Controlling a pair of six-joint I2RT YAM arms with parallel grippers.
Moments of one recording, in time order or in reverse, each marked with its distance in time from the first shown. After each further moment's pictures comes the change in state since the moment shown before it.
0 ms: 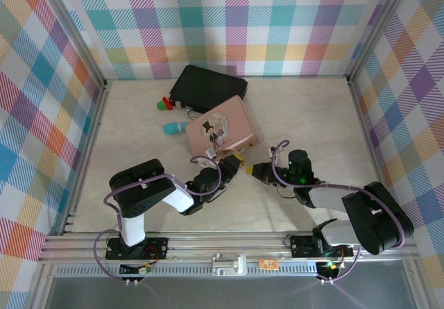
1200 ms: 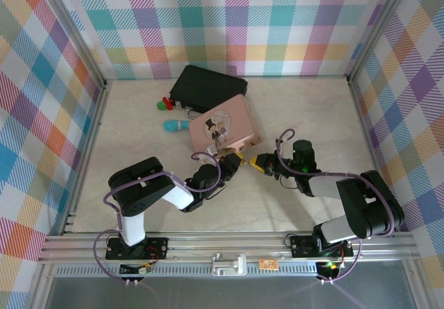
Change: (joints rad) left arm 0.027 0.001 0.020 -0.015 0.106 -0.005; right arm -0.137 0.108 0.107 -0.011 -0.136 0.196
